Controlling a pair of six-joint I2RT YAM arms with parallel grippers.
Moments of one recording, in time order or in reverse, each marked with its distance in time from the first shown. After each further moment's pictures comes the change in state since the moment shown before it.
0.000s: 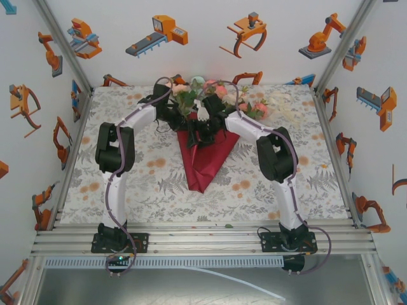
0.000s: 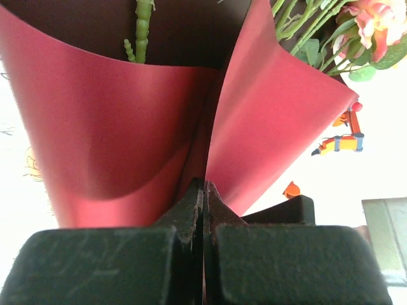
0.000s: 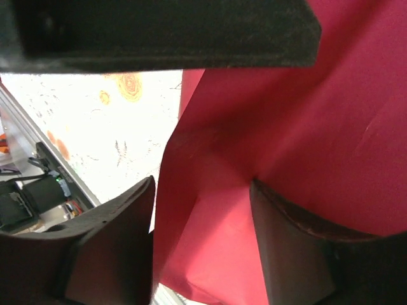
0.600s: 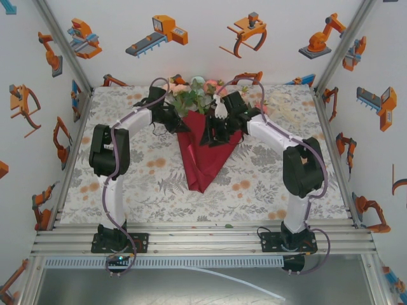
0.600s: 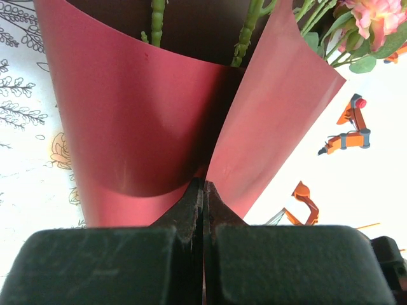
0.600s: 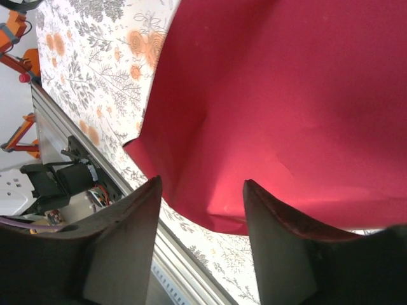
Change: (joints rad) left arm 0.020 -0.085 -0.137 0.097 -0.006 0.035; right arm -0.078 -0.324 -0.305 0.068 -0.005 0.074
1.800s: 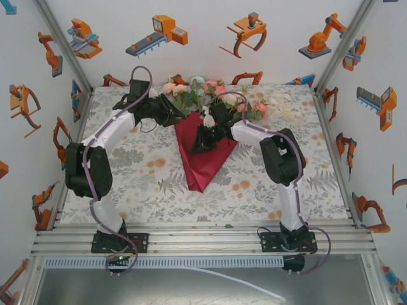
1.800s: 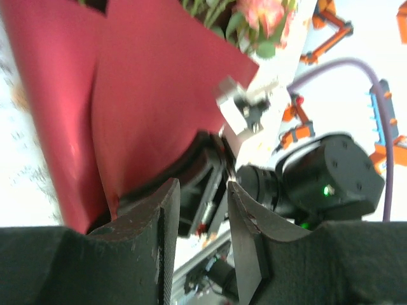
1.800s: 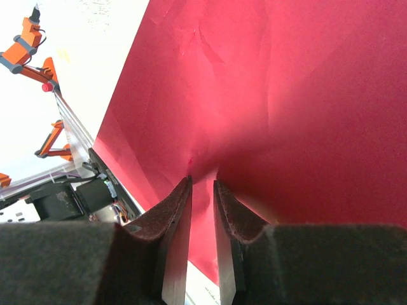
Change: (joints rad) left arm 0.018 -0.351 -0.181 0.044 0.000 -0.038; right arm 0.059 0.243 0.039 0.202 -0.095 0.156
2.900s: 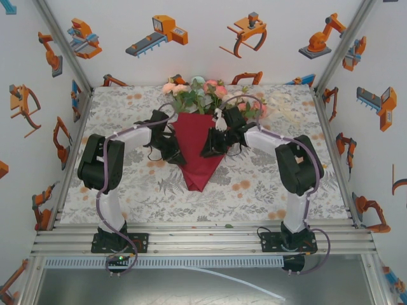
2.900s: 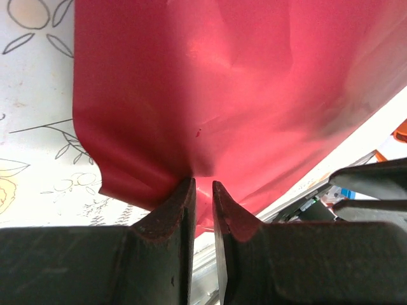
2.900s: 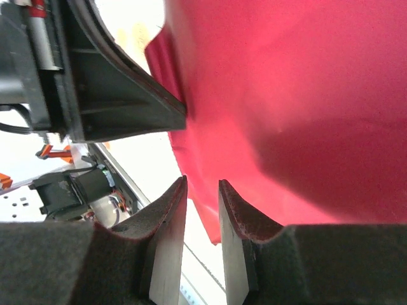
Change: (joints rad) left arm -0.088 0.132 -0.229 -0.153 -0.027 0.248; right arm -0.051 -0.200 -0.250 0.056 0.021 0.014
